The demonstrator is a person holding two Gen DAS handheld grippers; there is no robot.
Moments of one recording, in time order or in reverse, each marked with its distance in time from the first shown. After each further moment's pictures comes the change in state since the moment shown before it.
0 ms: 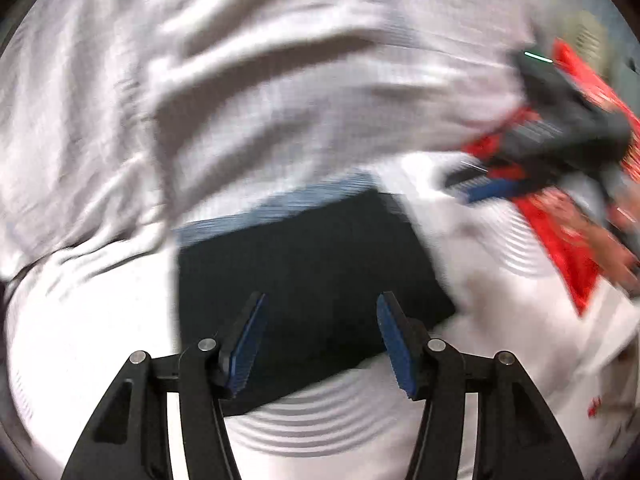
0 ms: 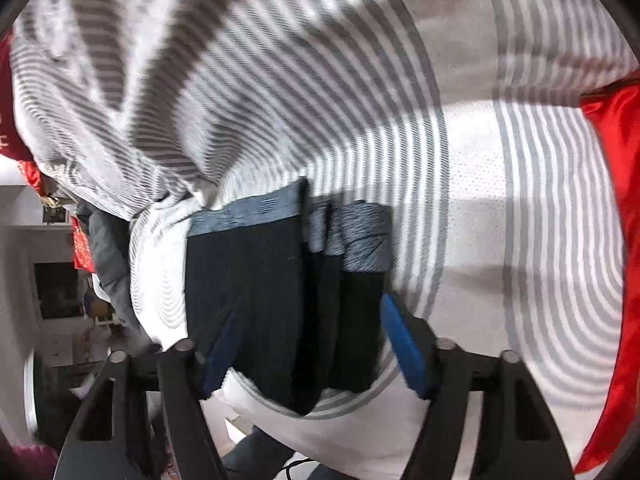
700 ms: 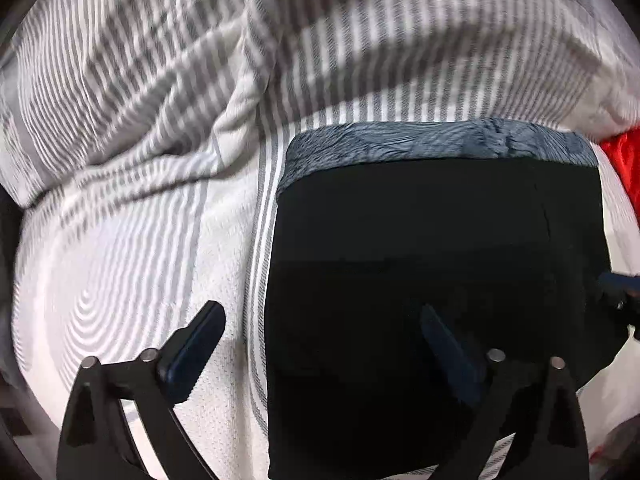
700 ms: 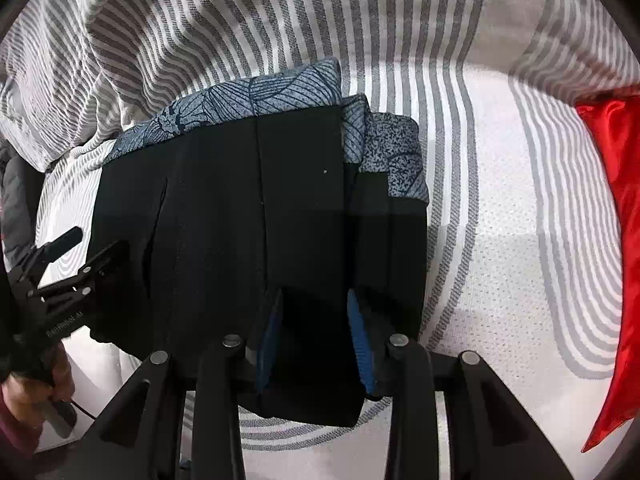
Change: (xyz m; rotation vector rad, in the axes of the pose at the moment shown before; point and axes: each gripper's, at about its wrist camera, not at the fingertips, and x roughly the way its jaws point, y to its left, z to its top) left arm 0.121 0.095 -0.027 -0.171 0.156 0.138; right arm 0.102 0.031 -0.057 -0.105 -0.041 -0.348
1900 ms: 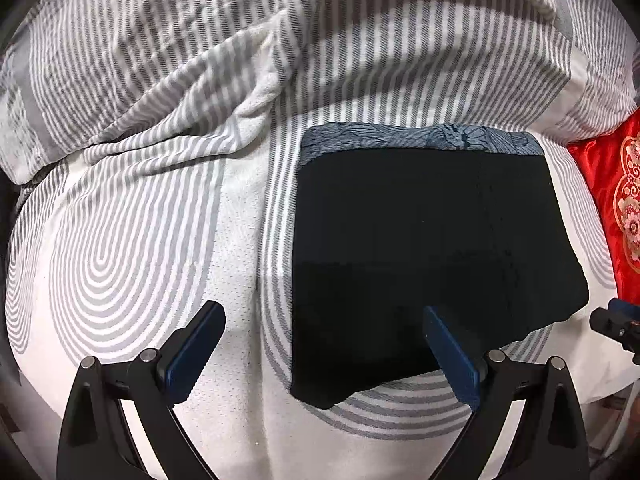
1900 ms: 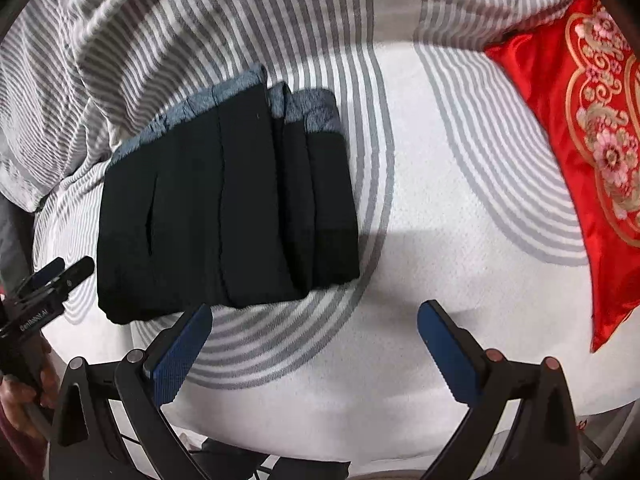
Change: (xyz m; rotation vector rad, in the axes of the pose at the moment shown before) left arm -0.062 0.028 -0.021 -0.019 0.037 -0.080; right arm -0.053 -0.013 -0.055 0.185 0.008 -0.061
